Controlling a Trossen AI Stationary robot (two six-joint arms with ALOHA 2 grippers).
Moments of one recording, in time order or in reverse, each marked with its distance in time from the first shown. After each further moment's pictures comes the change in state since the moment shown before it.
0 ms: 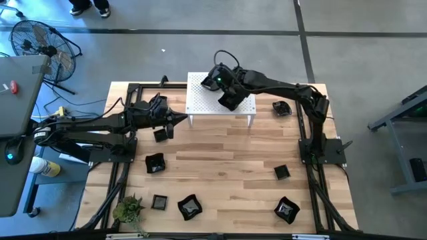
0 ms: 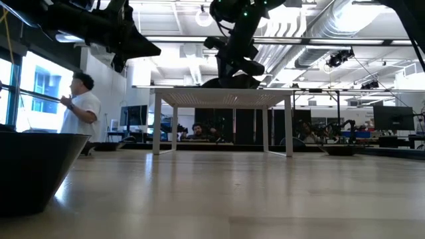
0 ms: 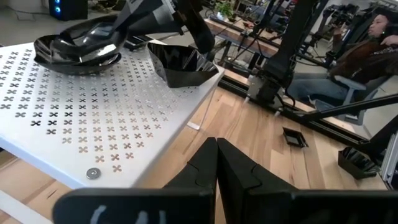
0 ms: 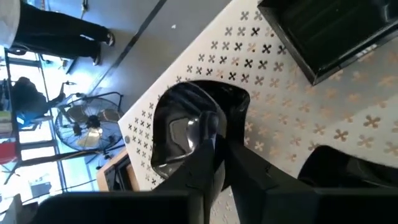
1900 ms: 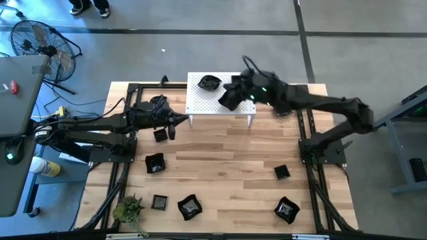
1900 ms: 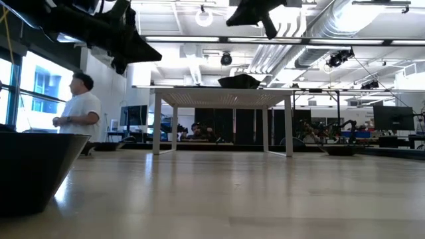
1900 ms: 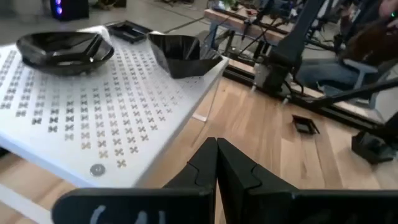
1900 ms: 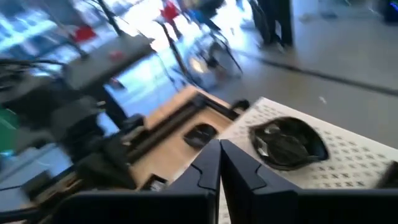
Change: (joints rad) left arm 0.000 0.035 -0.002 -0.002 -0.004 0.064; right arm 0.117 -0.541 -0.554 0.638 -0.187 -1.271
